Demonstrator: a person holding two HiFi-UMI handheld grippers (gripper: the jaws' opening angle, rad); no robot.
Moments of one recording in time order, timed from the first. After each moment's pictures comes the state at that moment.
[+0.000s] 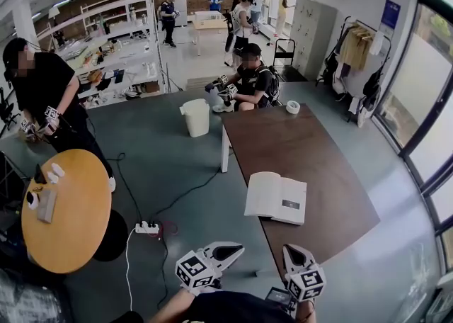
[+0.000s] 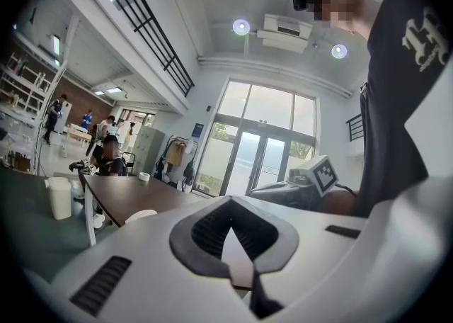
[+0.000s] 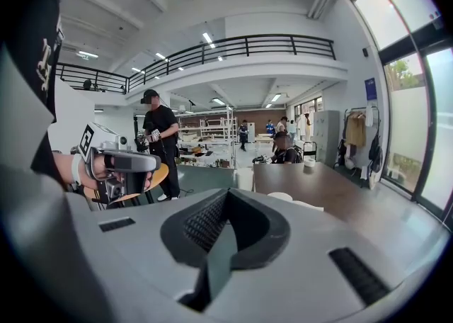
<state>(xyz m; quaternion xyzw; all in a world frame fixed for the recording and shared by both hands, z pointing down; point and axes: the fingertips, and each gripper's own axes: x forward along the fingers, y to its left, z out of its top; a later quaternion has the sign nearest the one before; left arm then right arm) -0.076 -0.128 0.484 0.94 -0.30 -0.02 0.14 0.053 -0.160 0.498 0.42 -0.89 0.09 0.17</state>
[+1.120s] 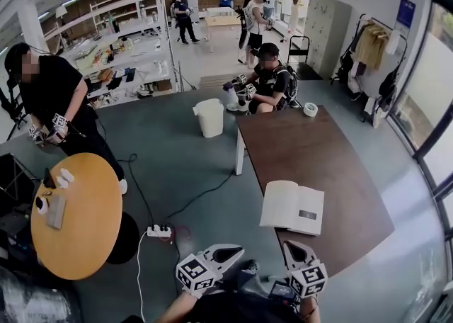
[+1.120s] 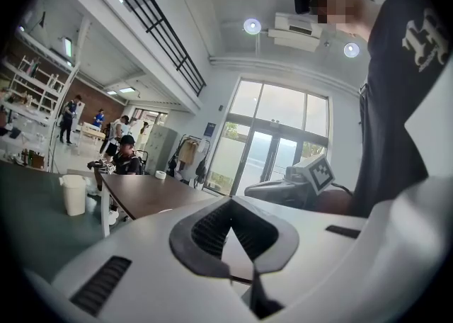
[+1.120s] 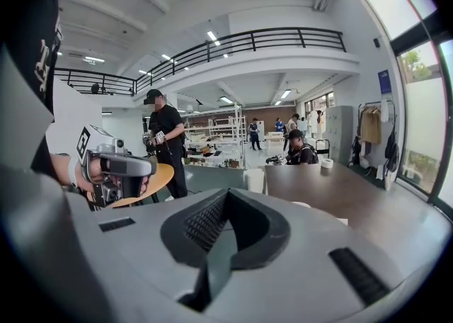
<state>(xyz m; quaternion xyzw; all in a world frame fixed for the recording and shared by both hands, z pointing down) -0.146 -0.182 0.496 0.93 -0.34 -0.01 0.16 -0.023 -0.233 0.506 0.38 -0.90 0.10 0.17</state>
